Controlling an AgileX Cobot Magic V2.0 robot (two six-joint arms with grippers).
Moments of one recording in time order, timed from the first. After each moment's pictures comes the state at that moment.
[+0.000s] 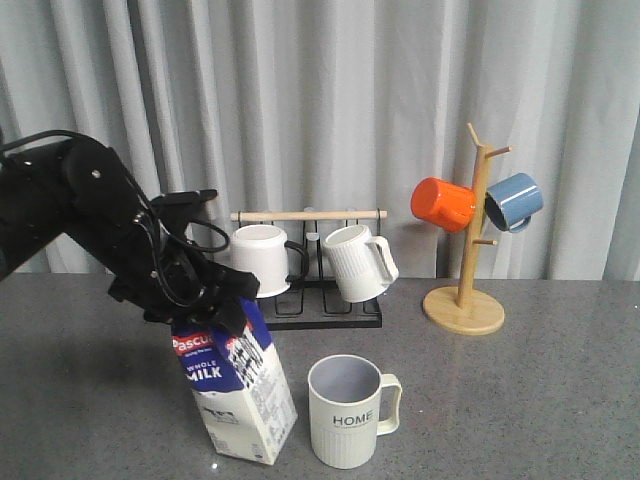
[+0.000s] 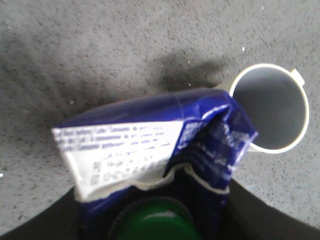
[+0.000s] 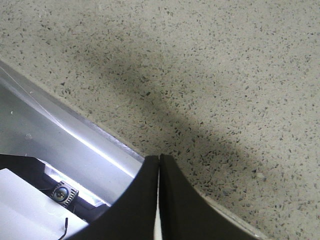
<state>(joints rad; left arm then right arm) -0.29 1.97 -2.05 -0.28 1.25 0.05 0.61 0.65 -0.41 -0.17 0.74 0.15</state>
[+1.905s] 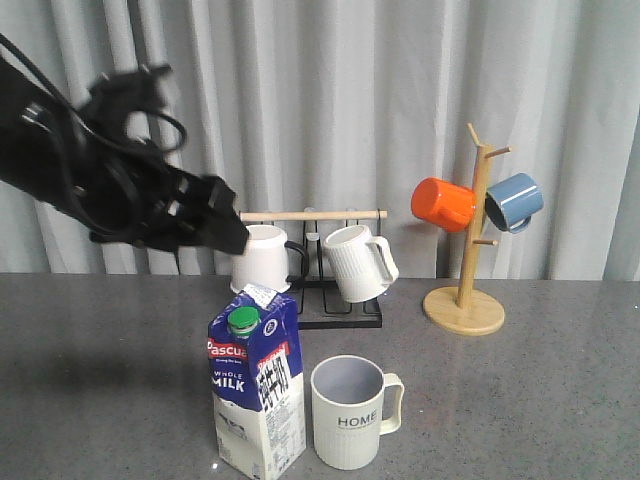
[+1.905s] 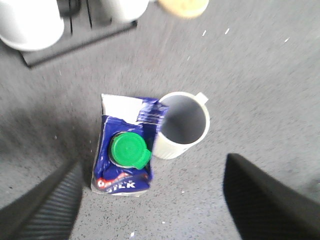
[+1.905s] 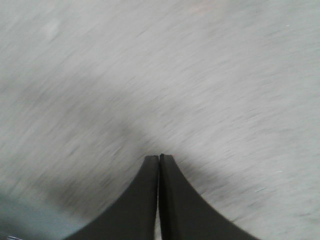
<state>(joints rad) -0.33 1.67 -2.05 -0.28 1.27 0.06 0.61 0.65 -0.41 -0.60 0.68 0.65</state>
